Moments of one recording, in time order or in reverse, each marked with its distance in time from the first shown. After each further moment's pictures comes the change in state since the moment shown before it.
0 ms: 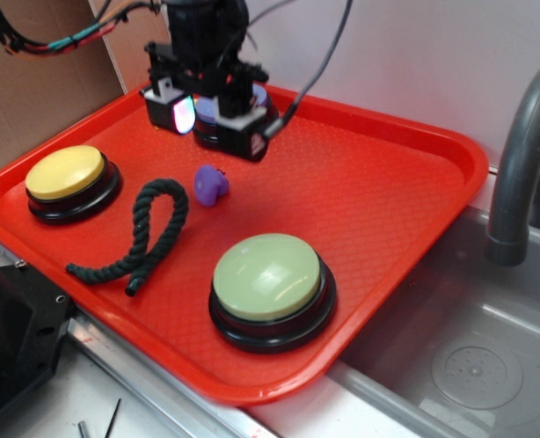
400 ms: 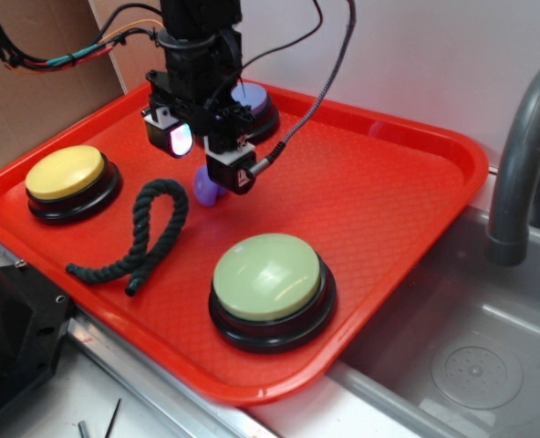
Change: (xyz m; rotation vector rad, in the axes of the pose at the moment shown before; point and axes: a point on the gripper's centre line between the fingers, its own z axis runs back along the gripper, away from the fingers) arm -0.001 0.001 -0.017 0.022 -0.034 -0.091
